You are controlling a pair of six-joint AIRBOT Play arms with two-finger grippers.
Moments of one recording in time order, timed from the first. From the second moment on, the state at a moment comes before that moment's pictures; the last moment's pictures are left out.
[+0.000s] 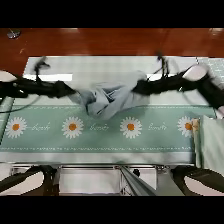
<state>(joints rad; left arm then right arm) 0.12 -1.25 1.03 0.58 -1.23 -1.10 0.19 -1.27 1.19 -0.76 1.05 1.37</state>
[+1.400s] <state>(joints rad) 0.34 -0.48 1.50 0.98 -1.20 -1.25 0.07 -0.70 1.75 -1.19 1.51 1.44</state>
